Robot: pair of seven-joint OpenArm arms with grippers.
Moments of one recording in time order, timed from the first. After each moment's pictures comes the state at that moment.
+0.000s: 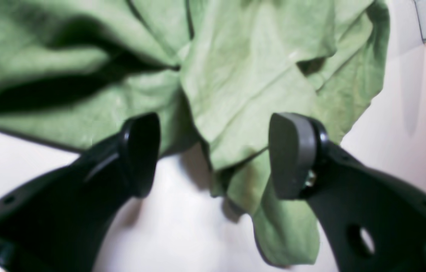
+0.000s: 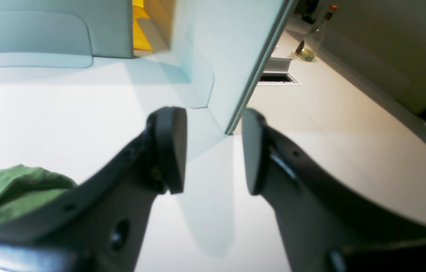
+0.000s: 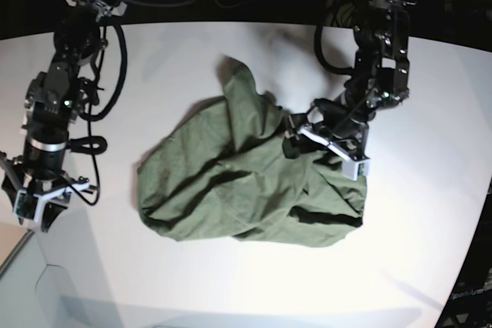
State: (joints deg) left arm 2.3 -7.3 2.0 93.3 -37.3 0.6 44.9; right arm 2.1 -0.1 18.0 114.4 -17.9 0.6 -30.4
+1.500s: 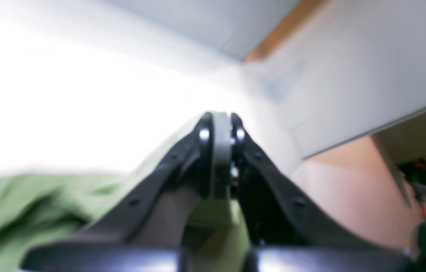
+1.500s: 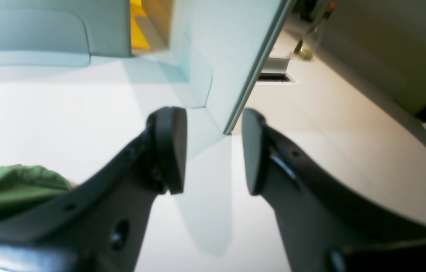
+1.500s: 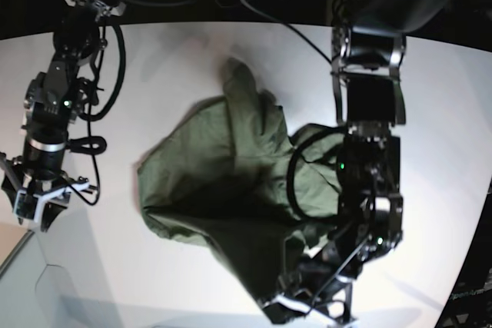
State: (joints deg) left arm -35.2 1.7 2.1 80.3 -37.3 0.5 42.9; right arm 2.1 0.1 18.1 114.2 -18.1 0.7 -30.4
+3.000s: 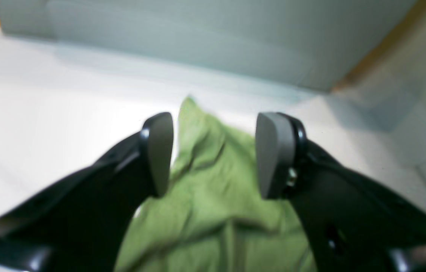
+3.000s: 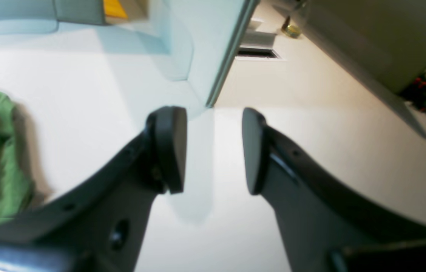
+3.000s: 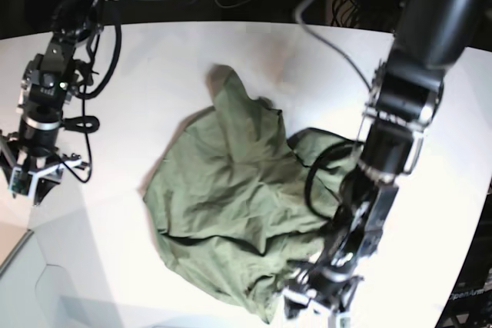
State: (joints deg) left arm -42.5 -7.2 21.3 49.9 -38.1 1.5 11.1; right arm -3.4 0.0 20.8 114.6 -18.0 0.6 -29.9
